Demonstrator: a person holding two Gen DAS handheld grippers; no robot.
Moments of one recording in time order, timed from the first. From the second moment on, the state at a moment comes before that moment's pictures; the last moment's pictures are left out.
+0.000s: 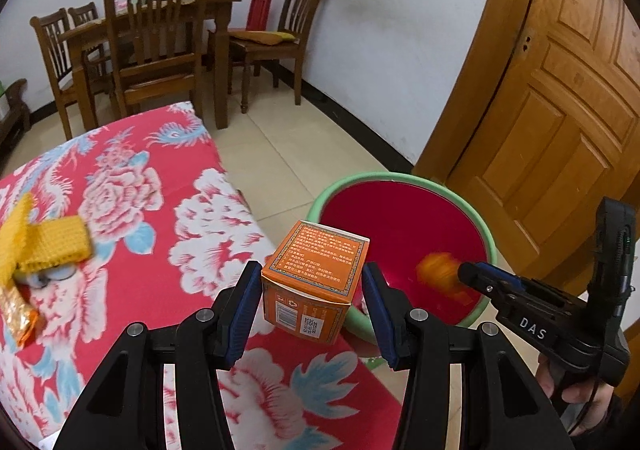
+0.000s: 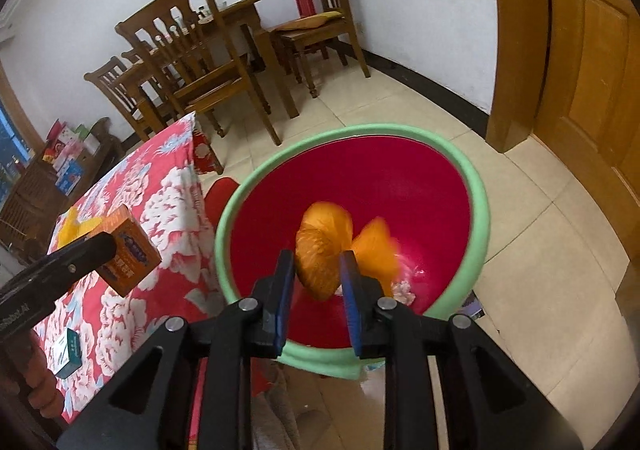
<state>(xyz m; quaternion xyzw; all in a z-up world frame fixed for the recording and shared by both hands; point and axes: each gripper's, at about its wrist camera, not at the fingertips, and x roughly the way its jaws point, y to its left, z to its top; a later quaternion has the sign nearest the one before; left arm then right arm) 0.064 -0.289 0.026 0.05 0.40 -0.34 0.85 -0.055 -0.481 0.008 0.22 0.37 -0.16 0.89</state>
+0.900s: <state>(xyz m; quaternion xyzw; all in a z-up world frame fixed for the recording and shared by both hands) 0.058 -0.338 0.014 0.08 0.41 -0.38 0.82 -0.079 -0.510 0.010 0.25 0.35 -0.19 0.88</state>
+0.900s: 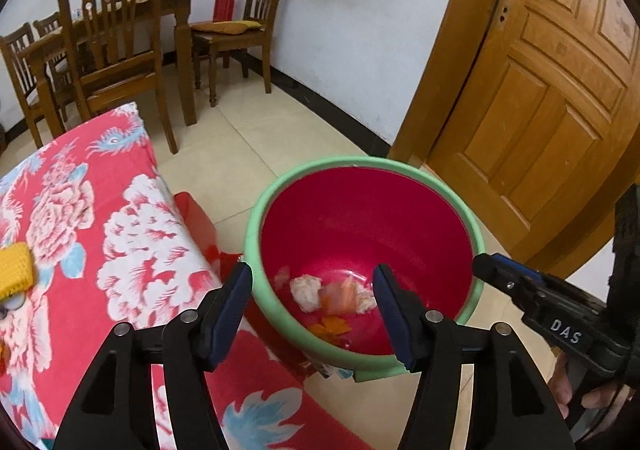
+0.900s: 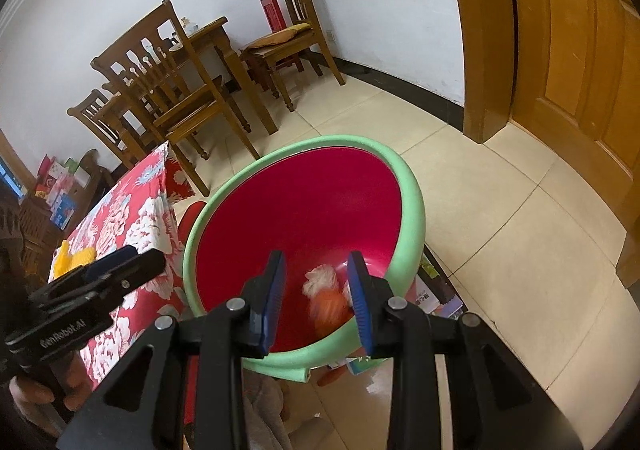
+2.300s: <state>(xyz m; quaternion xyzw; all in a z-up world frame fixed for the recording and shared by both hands) 0.030 -0.086 0.011 0.08 0.46 -0.21 0.86 -0.043 -0.338 0.037 0.16 0.39 -0.01 0.91</state>
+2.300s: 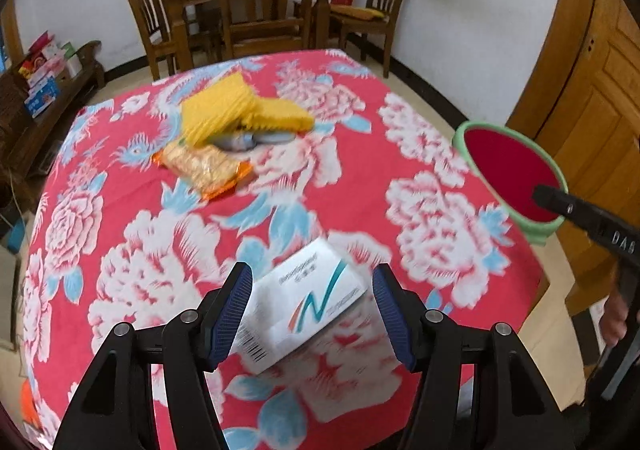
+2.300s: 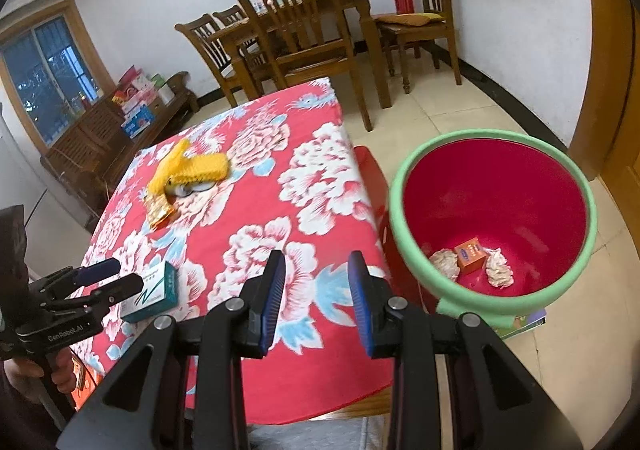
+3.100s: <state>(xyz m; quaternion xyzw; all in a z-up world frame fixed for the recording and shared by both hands) 0.057 -0.063 -0.019 0.08 0.47 -0.21 0.85 -0.013 -0.291 0.041 0.11 0.41 0.03 0.91</state>
